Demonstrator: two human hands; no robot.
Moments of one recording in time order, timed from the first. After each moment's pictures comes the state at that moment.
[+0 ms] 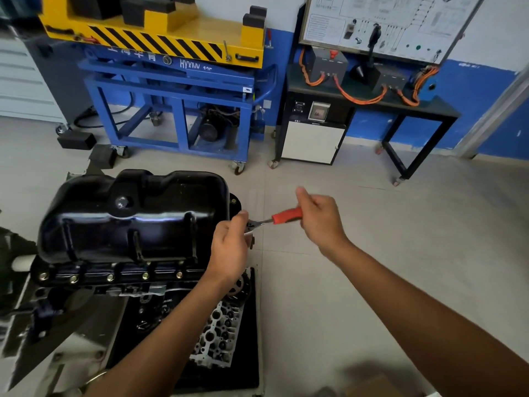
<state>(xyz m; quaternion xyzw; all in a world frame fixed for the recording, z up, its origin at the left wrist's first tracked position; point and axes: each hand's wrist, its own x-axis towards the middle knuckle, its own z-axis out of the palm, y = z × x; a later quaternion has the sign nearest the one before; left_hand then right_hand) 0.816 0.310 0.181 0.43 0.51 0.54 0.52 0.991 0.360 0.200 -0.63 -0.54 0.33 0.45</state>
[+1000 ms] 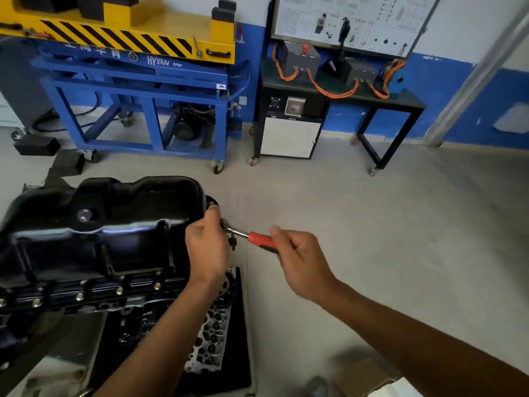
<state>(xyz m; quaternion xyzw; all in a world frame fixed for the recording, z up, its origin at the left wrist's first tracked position) 0.832 0.323 0.188 0.36 0.52 0.62 0.46 0.977 0.276 0.207 -0.54 -0.63 0.34 0.44</state>
